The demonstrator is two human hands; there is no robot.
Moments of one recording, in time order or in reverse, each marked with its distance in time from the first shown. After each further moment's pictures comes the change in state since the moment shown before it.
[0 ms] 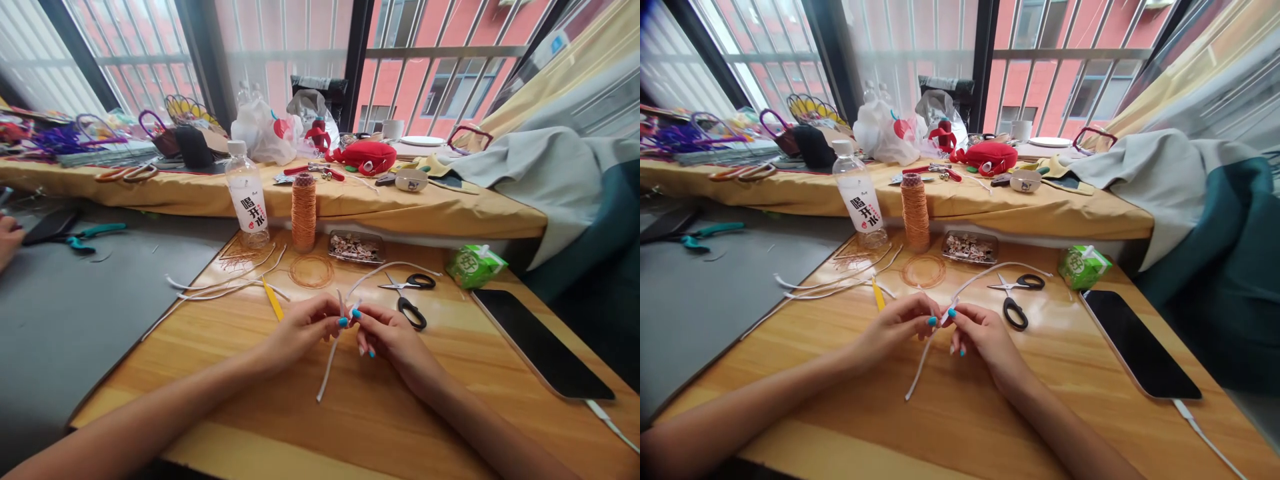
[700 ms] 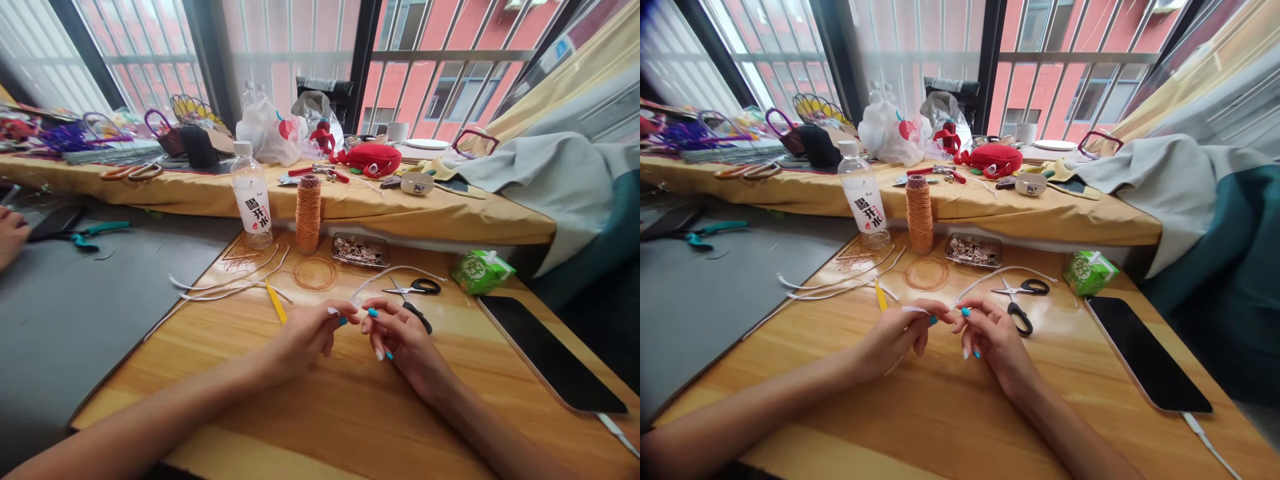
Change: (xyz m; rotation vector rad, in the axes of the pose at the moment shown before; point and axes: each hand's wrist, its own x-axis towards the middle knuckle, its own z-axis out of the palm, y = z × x) left_hand -0.003 -0.008 0.000 0.313 0.046 0.175; right_hand -0.002 -0.007 -0.002 0.127 0.065 -0.056
